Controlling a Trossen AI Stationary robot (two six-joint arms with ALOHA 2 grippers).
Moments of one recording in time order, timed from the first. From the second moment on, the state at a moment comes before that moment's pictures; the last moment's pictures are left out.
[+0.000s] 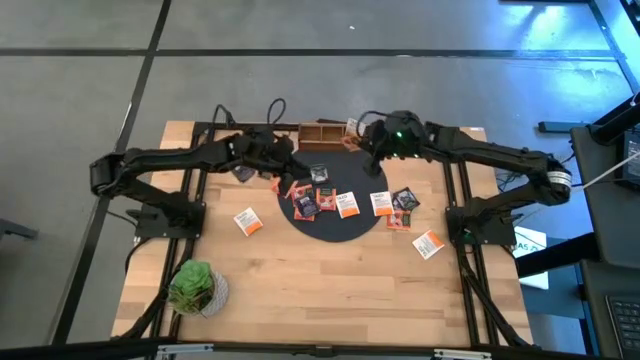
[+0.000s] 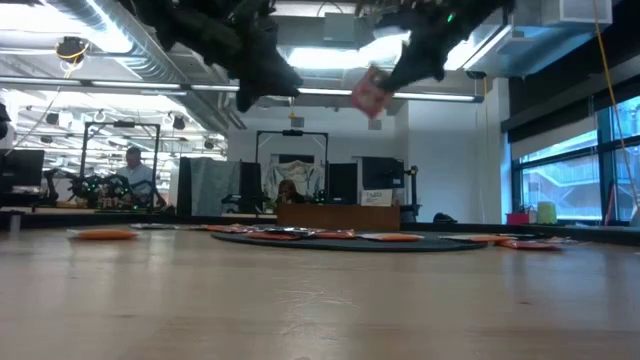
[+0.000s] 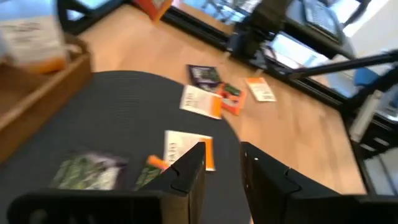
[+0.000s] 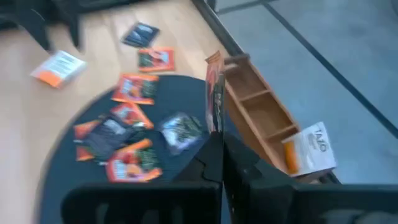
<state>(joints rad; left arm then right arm) 0.37 1.29 0.89 -0.08 0.29 -0.29 -0.38 1.33 1.15 -0.47 0.09 -0.01</state>
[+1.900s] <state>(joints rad) 0.54 1.25 0.89 -0.19 0.12 -0.08 -0.67 2.19 1.88 -0.78 -0.02 -0.62</state>
